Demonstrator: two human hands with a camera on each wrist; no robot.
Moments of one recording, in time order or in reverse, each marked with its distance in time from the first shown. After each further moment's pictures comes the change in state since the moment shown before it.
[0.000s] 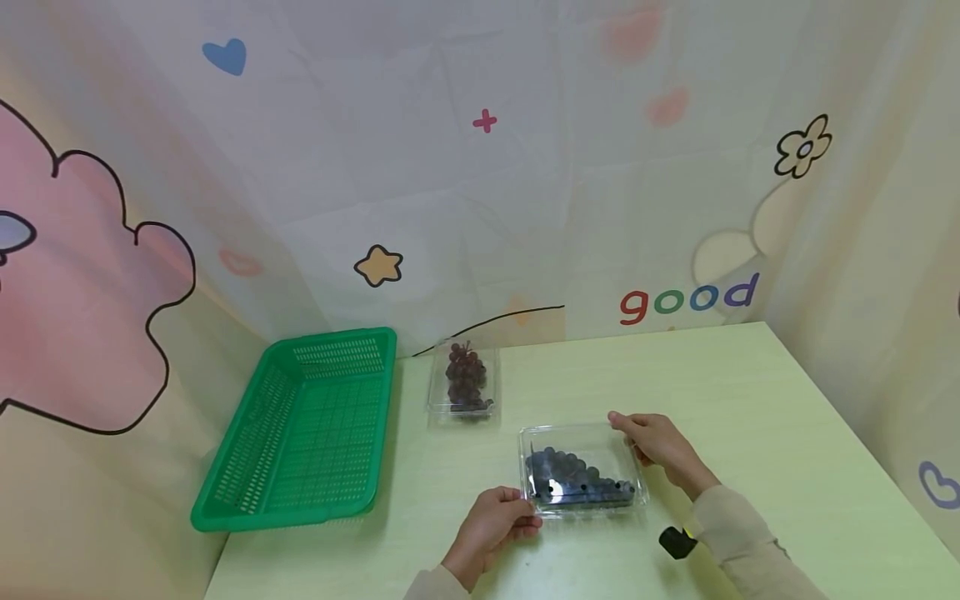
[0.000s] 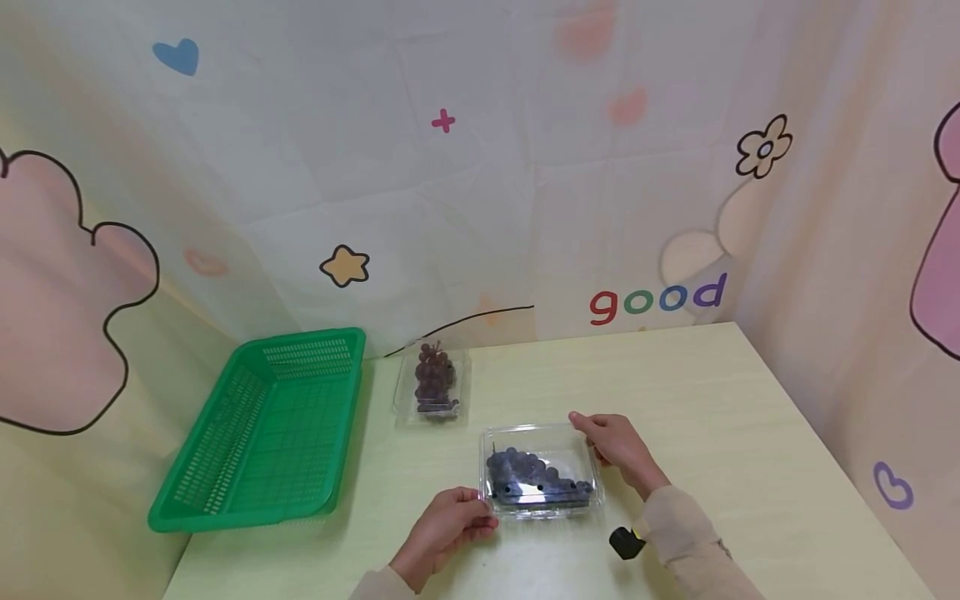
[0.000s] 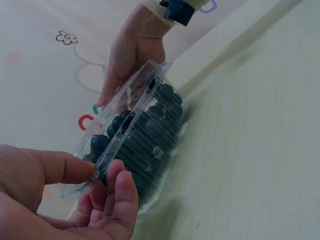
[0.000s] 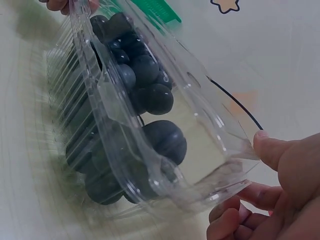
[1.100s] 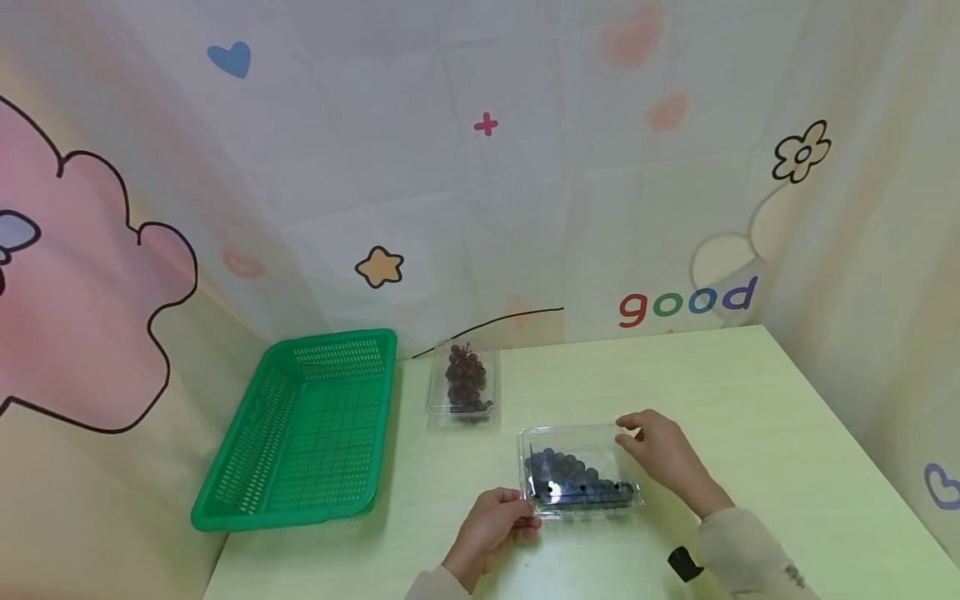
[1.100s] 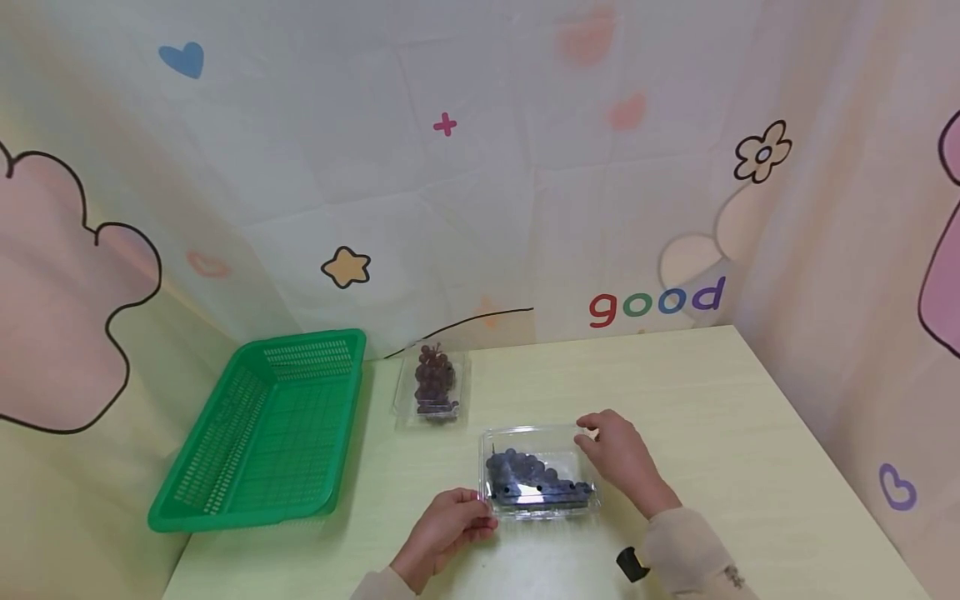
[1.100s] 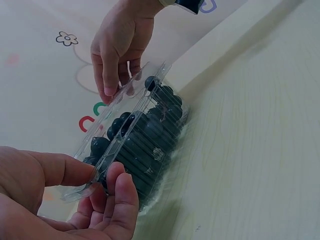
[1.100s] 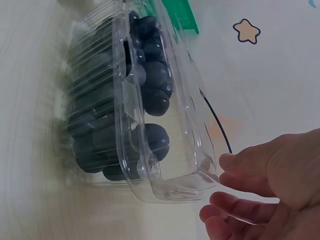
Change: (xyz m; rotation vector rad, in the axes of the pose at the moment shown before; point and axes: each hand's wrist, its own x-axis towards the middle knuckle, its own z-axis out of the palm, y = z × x) left_hand 0.002 -0.001 0.002 -0.006 0.021 -0.006; right_hand -0.028 -0.017 0.005 -0.493 0.148 -0.356
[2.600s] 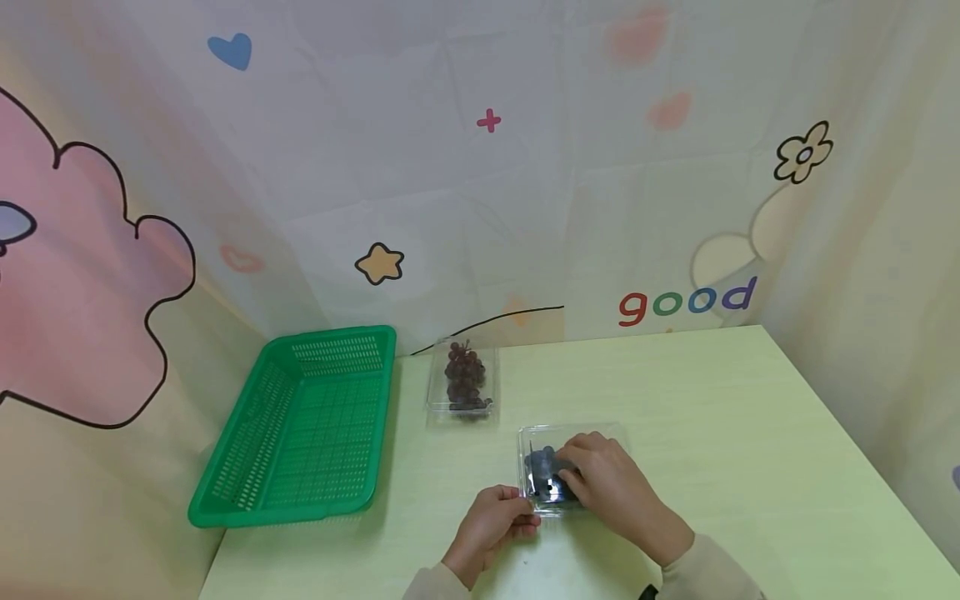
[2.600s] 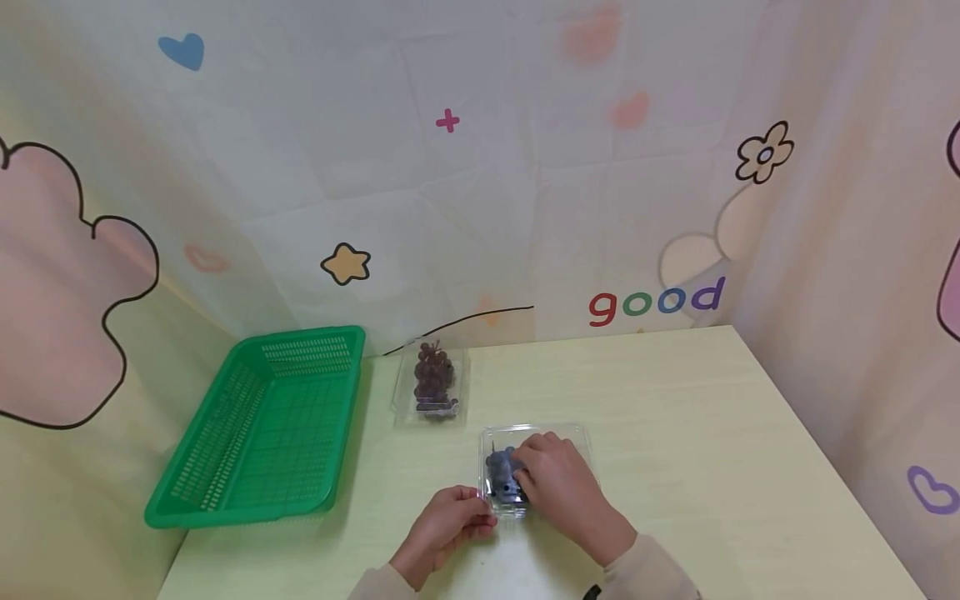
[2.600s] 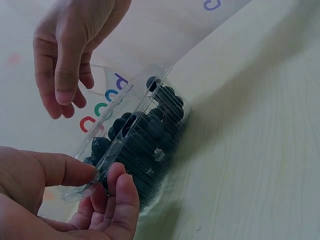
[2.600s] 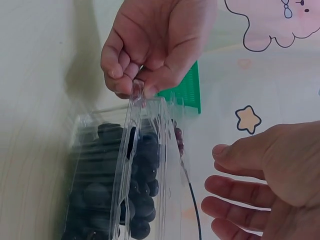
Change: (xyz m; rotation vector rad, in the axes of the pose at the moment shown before) left_hand -0.001 0.004 0.000 0.009 -0.008 -0.014; right_hand -0.027 -0.080 0.035 -0.260 0.120 -0.418
